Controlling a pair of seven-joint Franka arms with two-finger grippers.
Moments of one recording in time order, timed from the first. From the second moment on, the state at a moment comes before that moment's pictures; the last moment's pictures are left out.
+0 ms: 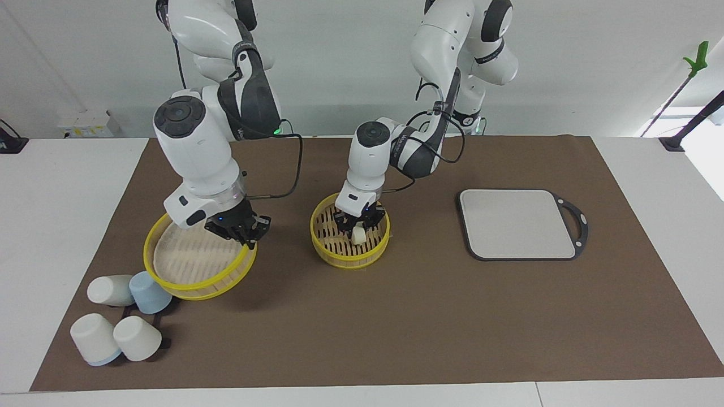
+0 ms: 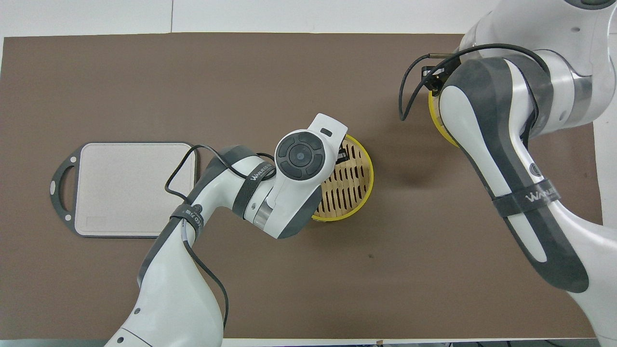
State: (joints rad) left arm -0.83 0.49 0.11 -1.69 -0.10 2.35 -0.85; right arm 0.23 0.43 -0.05 -1.33 0.04 1.80 0.26
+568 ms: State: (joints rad) left arm -0.81 0.41 0.13 -1.67 -0.10 2.20 -0.88; right arm 0.27 0.42 -0.05 -1.34 0.05 1.81 0.27
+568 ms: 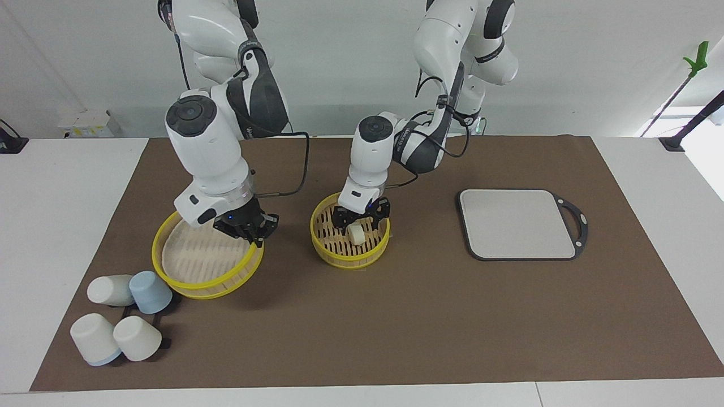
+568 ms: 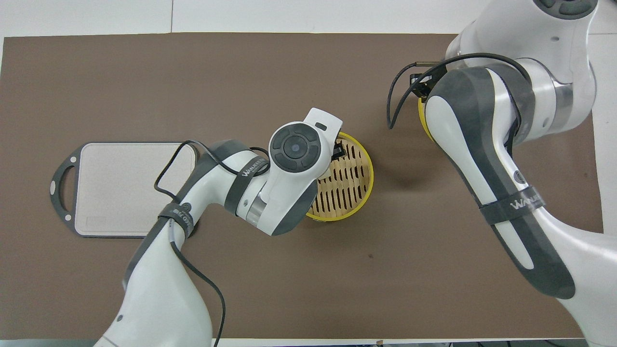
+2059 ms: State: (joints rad) left arm -0.24 0.02 0.15 -1.67 -0.02 1.64 -0.18; right arm 0.70 0.56 -0.05 -1.33 0.04 1.98 0.78
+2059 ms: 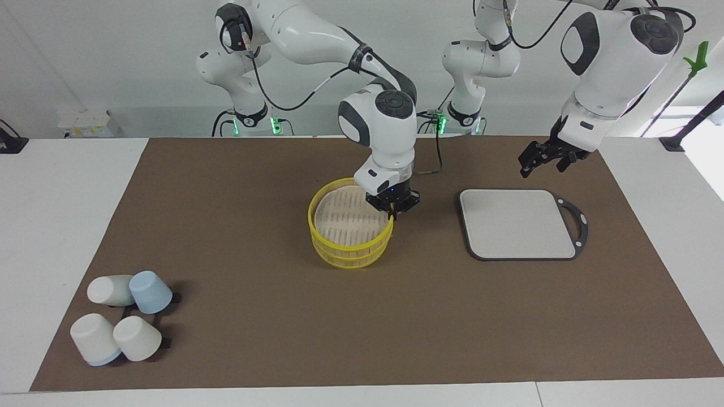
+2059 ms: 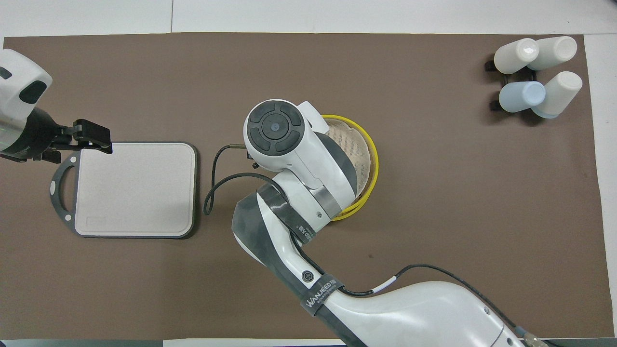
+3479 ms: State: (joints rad) left arm -0.11 -0.06 0.04 -1.66 0.01 1.53 -0.02; right arm 0.73 0.56 -0.05 -1.37 0.04 1.98 0.80
